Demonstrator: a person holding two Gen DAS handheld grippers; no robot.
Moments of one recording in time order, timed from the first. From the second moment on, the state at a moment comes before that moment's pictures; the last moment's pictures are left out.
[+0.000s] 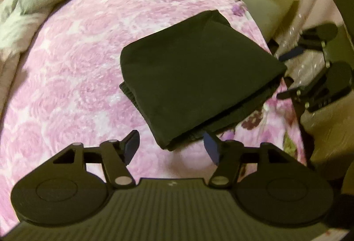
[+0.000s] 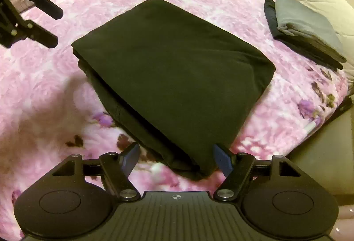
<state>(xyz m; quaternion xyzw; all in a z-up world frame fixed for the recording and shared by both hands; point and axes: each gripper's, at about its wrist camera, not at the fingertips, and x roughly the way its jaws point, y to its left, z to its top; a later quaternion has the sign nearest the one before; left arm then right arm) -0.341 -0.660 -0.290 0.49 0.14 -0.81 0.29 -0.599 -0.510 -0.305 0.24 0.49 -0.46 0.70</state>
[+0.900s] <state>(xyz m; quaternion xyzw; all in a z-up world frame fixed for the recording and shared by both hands) -0.394 -0.564 -0.418 0.48 -0.31 -0.79 0.22 -0.559 -0.479 -0.385 -0.16 0.56 -0.39 0.71</state>
